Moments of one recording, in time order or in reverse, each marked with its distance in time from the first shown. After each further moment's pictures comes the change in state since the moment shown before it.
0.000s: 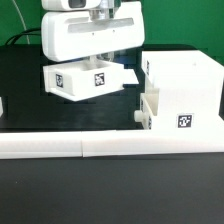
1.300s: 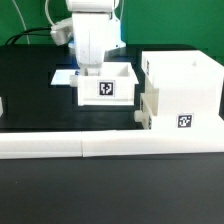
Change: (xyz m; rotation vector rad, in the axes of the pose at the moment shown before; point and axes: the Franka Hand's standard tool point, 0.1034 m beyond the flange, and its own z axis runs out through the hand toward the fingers) arm 0.005 0.020 0.001 0.003 -0.056 -0.749
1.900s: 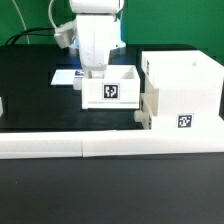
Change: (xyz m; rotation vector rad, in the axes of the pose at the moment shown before) arm 0.006 0.011 0.003 -0.018 0.005 0.010
